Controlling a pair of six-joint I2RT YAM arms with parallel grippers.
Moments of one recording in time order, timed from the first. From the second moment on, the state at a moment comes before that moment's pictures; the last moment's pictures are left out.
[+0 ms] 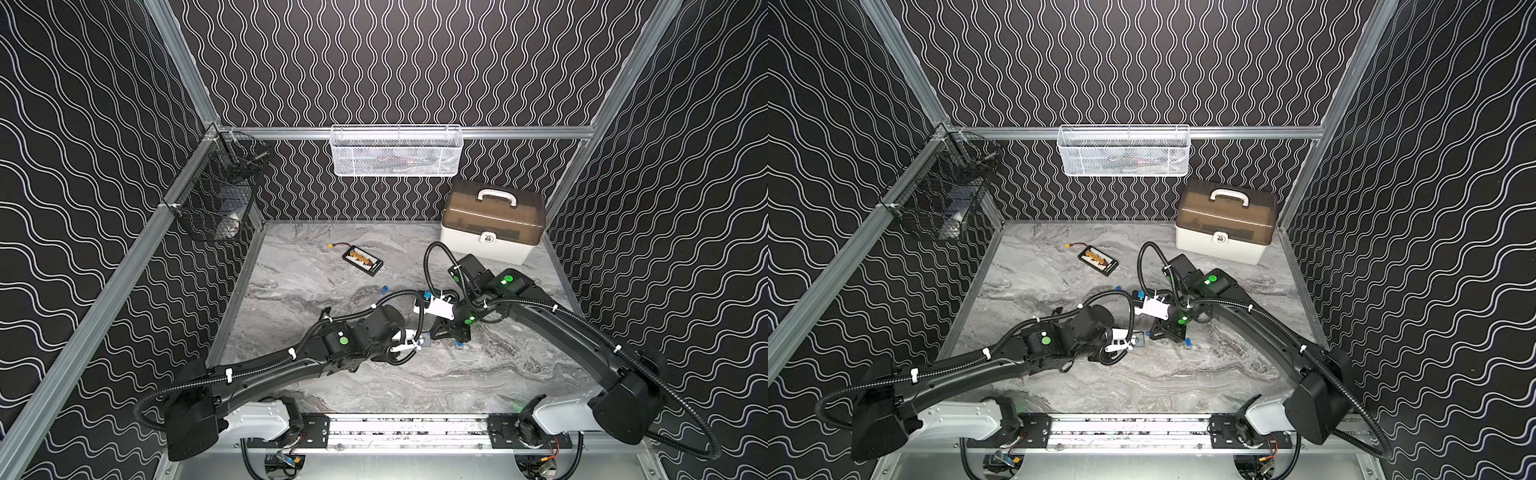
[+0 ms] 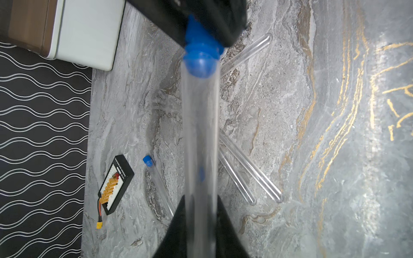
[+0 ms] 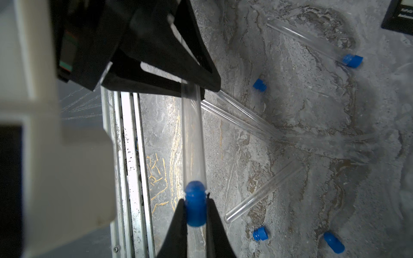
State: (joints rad) left arm -0.98 1.22 0.89 -0.51 -0.20 0.69; right arm 0.66 1.42 1.26 -1.10 -0.49 -0.64
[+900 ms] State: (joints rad) left arm -1.00 1.19 0.92 -0.59 -0.27 0.84; right arm 0.66 1.54 1.35 -1.17 -0.64 -0.52
